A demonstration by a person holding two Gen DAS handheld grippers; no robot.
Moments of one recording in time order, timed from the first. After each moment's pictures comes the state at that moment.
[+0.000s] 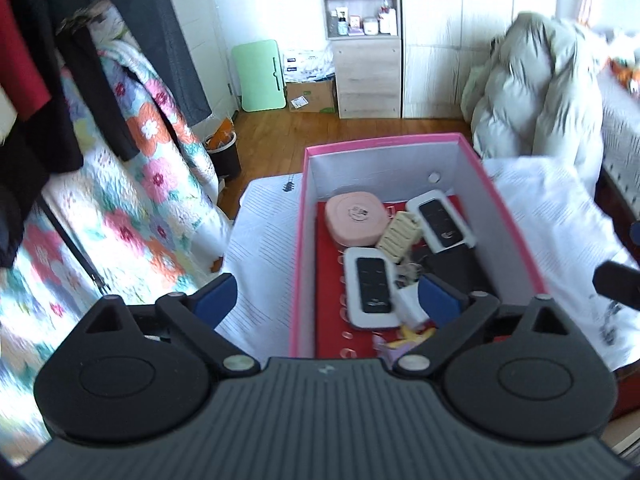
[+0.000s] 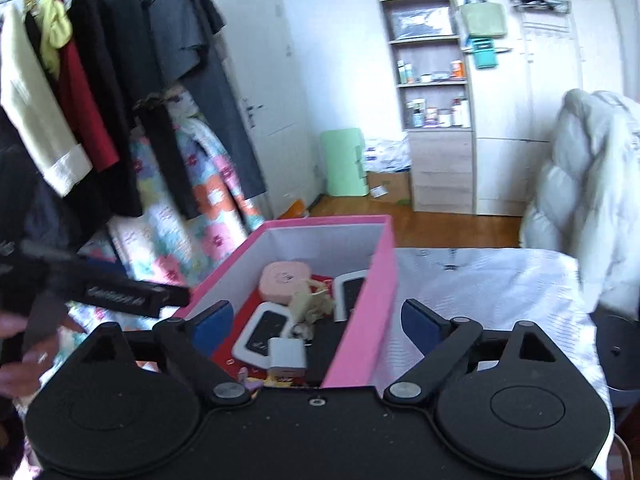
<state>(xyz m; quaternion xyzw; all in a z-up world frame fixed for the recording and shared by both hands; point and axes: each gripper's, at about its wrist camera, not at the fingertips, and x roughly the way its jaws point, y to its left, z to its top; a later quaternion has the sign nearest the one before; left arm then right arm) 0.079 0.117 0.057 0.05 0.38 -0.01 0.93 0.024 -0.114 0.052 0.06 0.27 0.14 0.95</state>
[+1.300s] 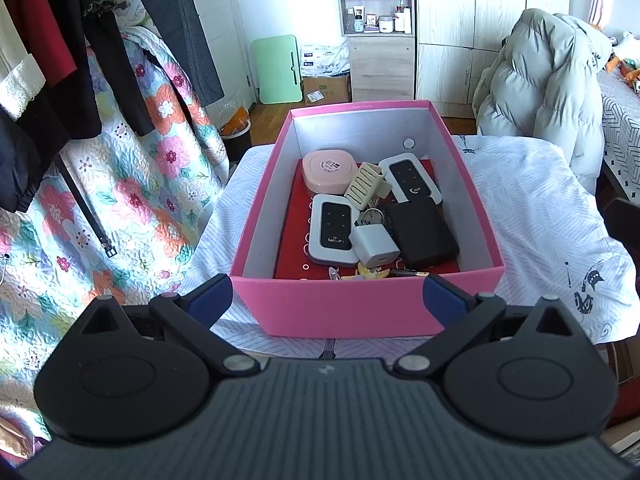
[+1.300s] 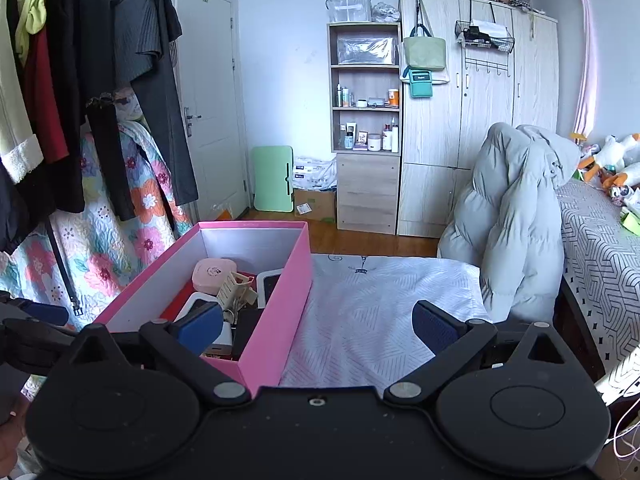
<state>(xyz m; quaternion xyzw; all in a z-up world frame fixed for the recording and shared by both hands) 0.007 0.066 0.030 0.05 0.37 0.02 0.93 -0.029 -0.128 0.059 0.01 0.25 0.05 0.97</state>
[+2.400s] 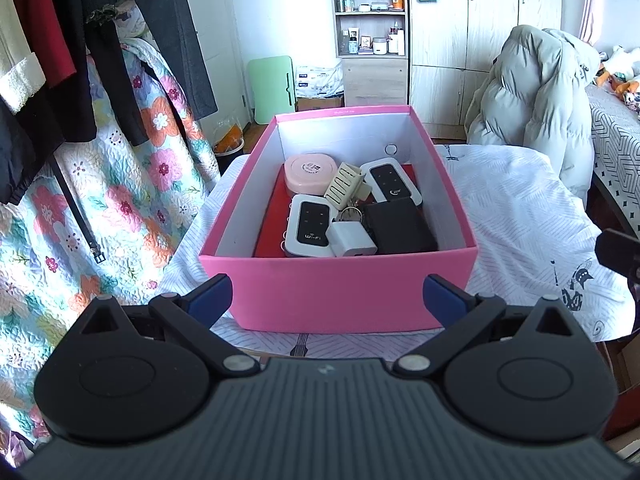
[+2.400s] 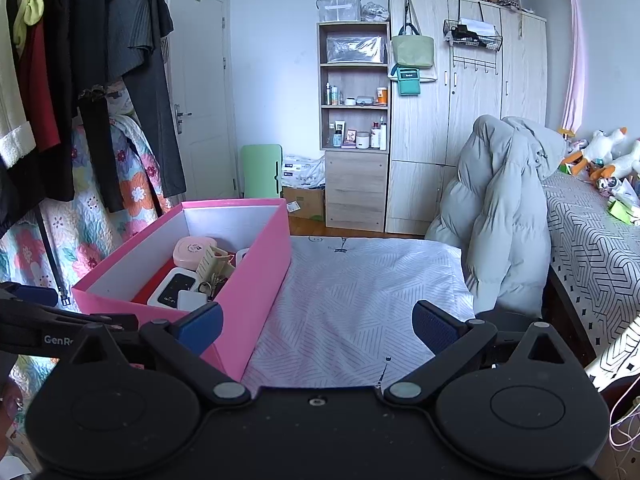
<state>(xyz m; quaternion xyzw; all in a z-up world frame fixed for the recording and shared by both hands) -0.017 0.049 0.008 0.04 0.33 0.02 0.94 -0.049 -0.143 0.030 0.00 0.24 0.04 0.97</state>
